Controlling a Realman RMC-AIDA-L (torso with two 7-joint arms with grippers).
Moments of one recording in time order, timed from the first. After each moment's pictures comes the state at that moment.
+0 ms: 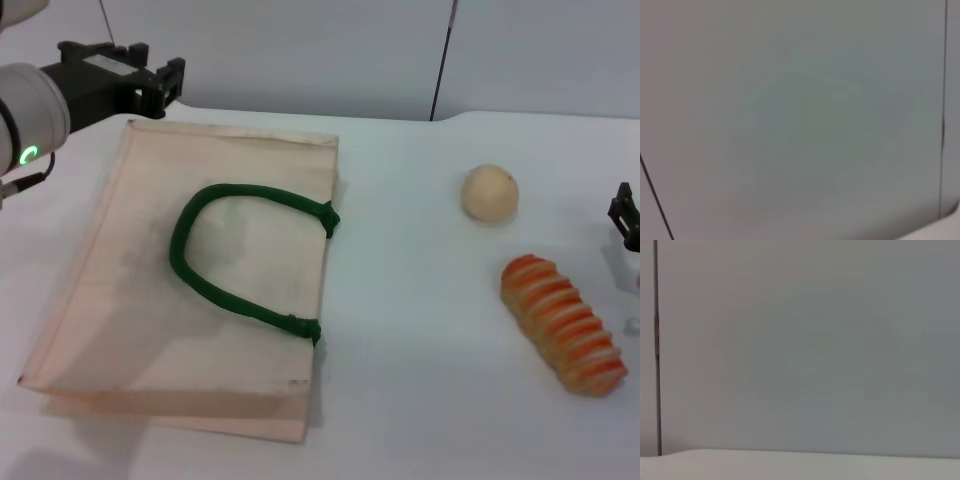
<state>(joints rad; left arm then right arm) -0.10 -2.03 1.57 1.74 -0.64 -0.64 0.46 0.46 2.03 -2.65 -0.43 -1.52 0.94 2.78</state>
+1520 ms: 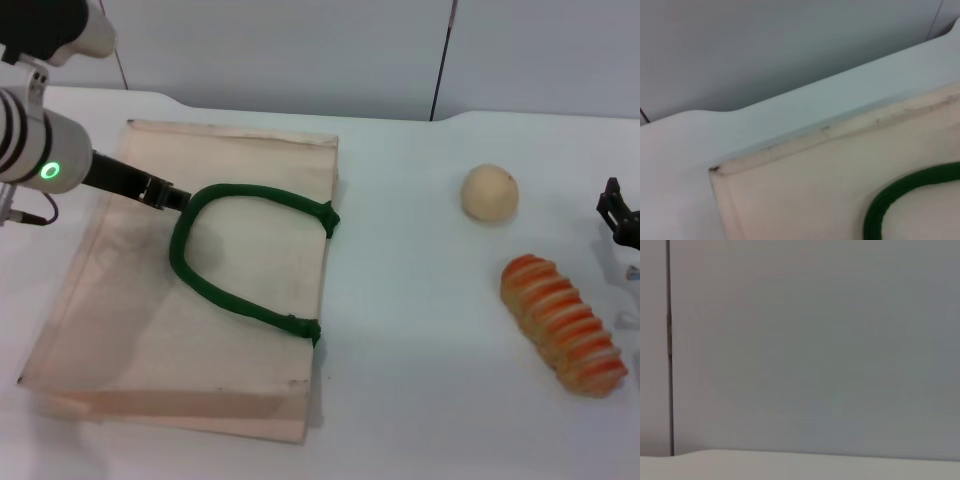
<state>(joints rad) -0.50 -2.03 1.29 1.34 -0.51 -1.21 0.44 0.49 2.03 -2.65 -0.43 -1.52 0.91 2.78</state>
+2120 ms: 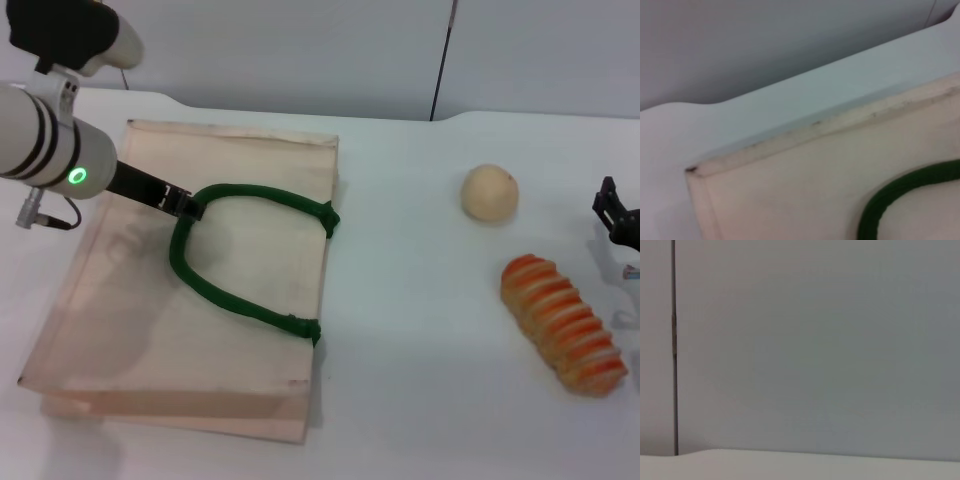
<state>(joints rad) -0.57 -2.03 1.29 1.20 -0.51 -1.16 0.45 0.49 2.03 -2.65 -0.43 -1.52 0.91 2.78</state>
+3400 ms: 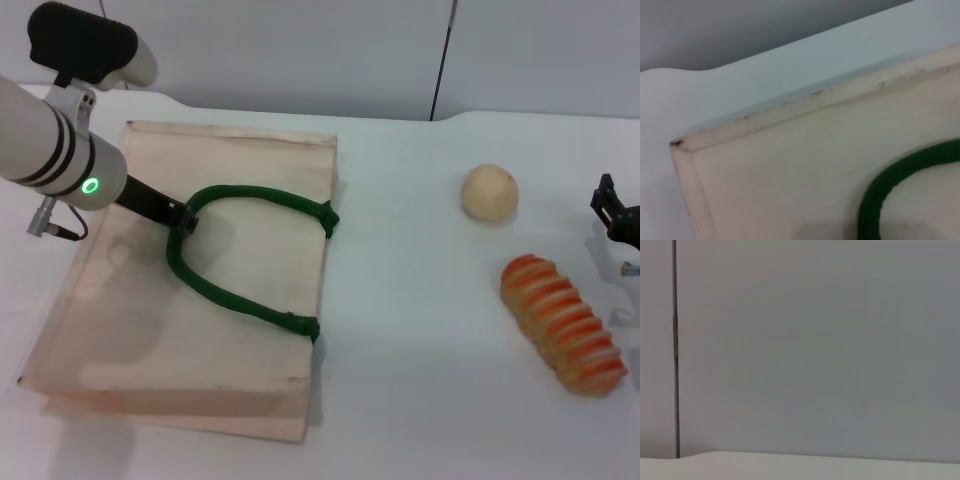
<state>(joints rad) -0.64 -2.03 1.29 1.08 -0.48 -1.16 0.43 0.50 2.03 -2.65 -0.43 -1.52 0.90 2.78</state>
